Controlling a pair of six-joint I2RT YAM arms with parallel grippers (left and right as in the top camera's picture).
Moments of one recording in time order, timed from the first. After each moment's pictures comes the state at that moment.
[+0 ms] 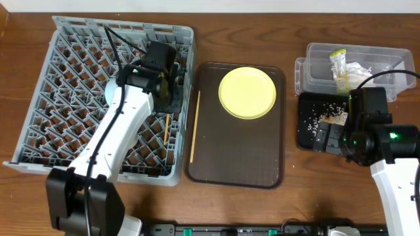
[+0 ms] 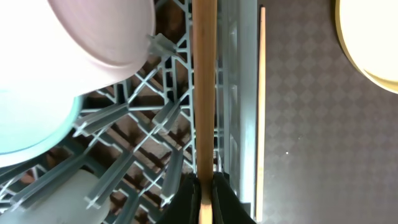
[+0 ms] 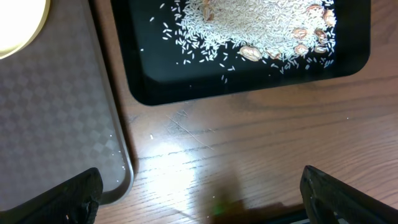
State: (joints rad) left arm -0.27 1.66 1.38 -1.03 -0.01 -0.14; right arm 0.03 1.16 1.13 -1.28 0.11 0.30
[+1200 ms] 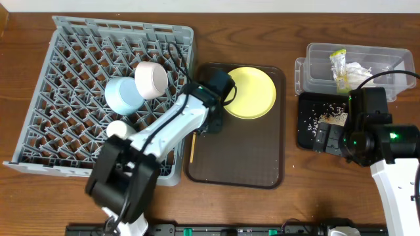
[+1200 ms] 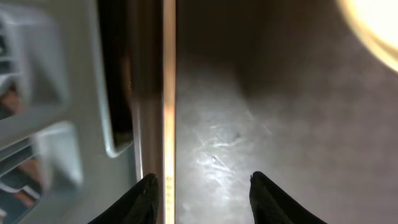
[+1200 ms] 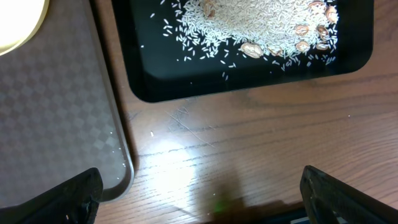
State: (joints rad) left arm -0.59 1.86 1.32 -0.94 -0.11 -0.55; right arm 0.03 1.16 1.13 -1.29 0.10 0.30
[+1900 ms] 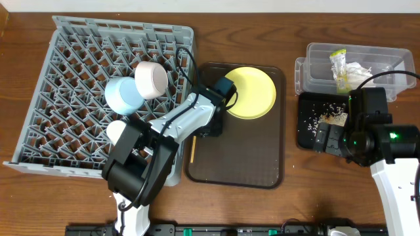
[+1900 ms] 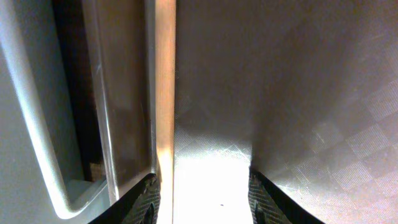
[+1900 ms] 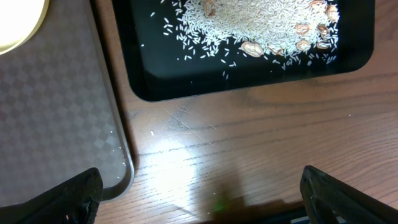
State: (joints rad) left arm -0.58 1.99 1.30 -0.88 -0.14 -0.58; right arm 0.03 1.16 1.13 -1.29 0.10 0.30
